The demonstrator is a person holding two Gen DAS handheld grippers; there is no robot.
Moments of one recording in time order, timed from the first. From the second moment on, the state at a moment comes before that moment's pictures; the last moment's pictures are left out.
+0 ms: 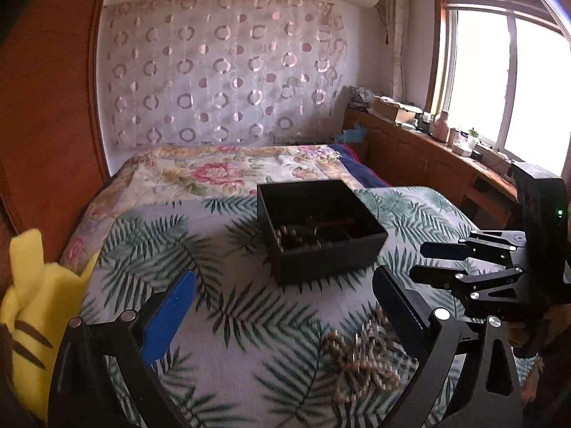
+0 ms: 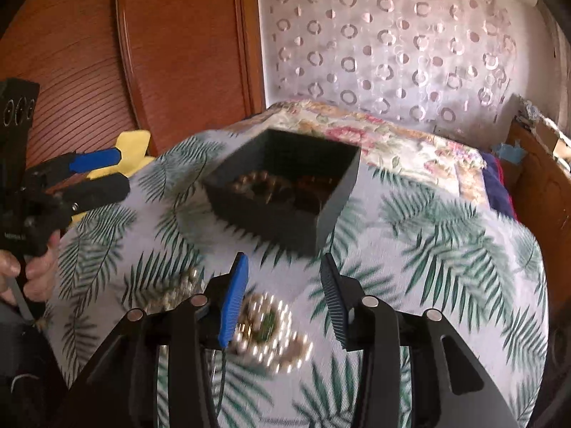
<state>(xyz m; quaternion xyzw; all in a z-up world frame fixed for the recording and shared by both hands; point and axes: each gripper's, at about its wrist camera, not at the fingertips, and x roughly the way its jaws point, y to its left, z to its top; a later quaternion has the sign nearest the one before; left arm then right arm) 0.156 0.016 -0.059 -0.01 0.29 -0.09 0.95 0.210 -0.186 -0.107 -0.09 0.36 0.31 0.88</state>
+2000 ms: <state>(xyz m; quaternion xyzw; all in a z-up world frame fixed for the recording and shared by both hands) 0.091 0.013 -0.115 -0.03 0.35 -0.09 0.93 0.146 -0.232 -0.054 -0.05 0.30 0.31 0.90</state>
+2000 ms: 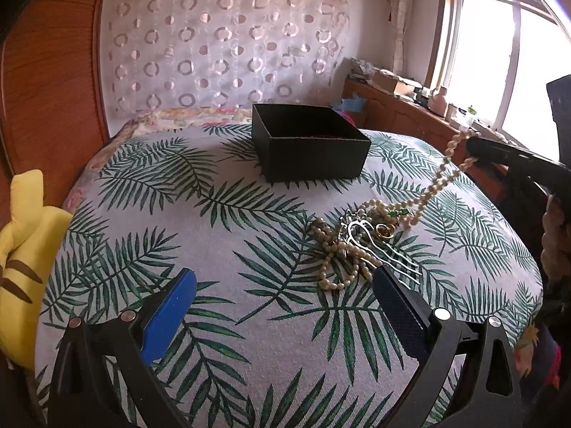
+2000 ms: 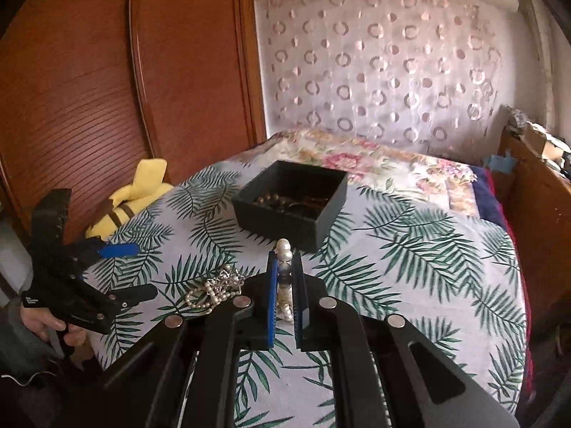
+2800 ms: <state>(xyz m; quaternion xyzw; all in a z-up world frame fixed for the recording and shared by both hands) 0.120 -0.018 -0.128 0.01 0.40 -0.14 0.90 0.147 -0.279 -0.095 0.00 0.33 0.26 0.91</state>
